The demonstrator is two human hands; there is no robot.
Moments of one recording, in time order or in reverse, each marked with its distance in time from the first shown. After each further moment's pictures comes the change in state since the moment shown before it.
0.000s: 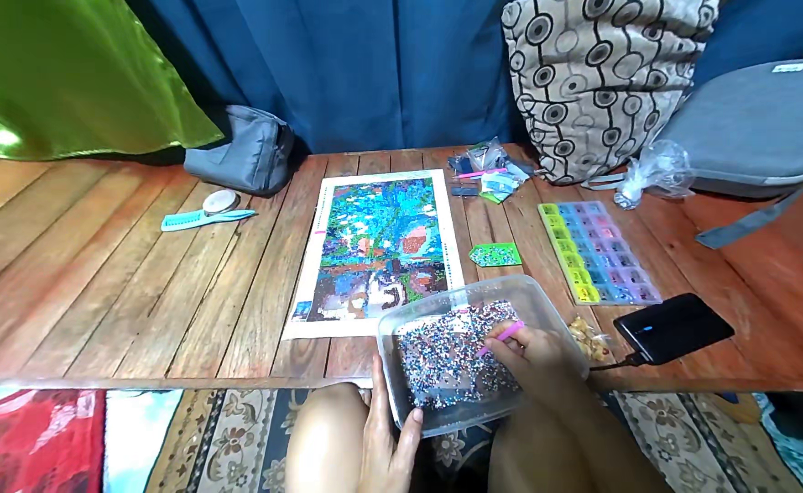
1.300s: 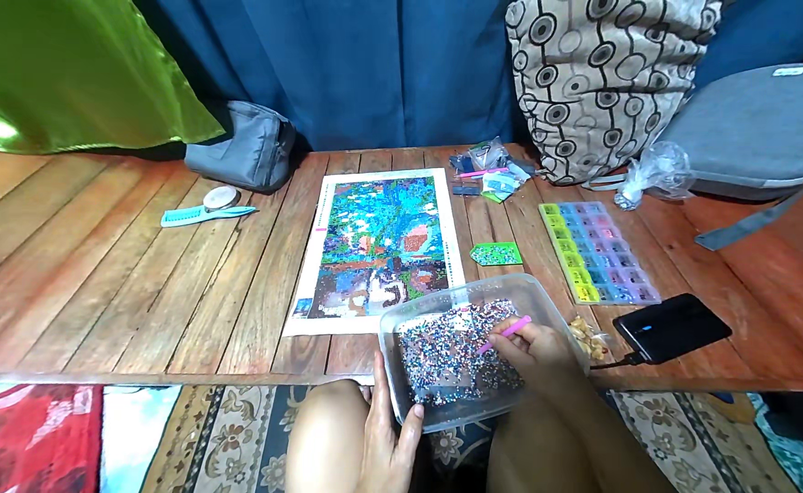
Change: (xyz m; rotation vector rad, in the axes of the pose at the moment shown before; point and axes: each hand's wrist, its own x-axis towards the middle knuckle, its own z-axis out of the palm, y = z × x) left_hand 0.001 -0.002 0.002 -0.019 0.021 0.010; right_hand 0.002 -0.001 -0.003 0.108 -0.029 0.087
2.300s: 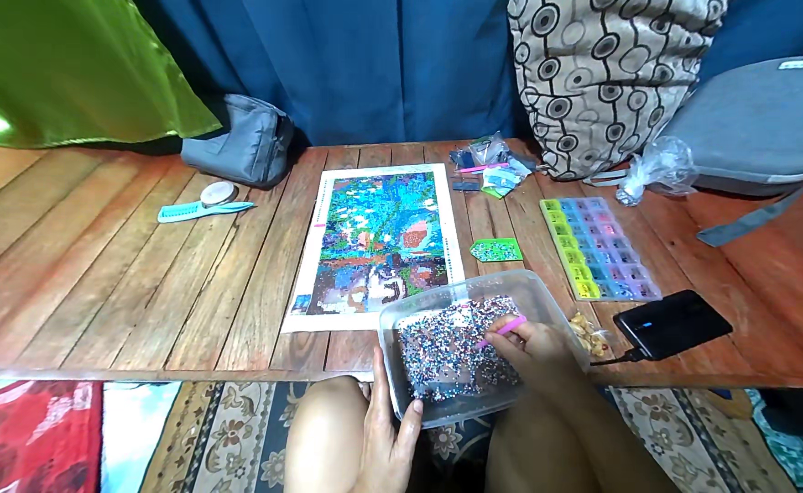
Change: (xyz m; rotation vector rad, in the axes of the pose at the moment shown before) left_hand 0.002 -0.001 0.002 -0.018 0.015 0.022; right_hand 0.001 -0.004 -0.001 -0.069 -0.019 -0.018
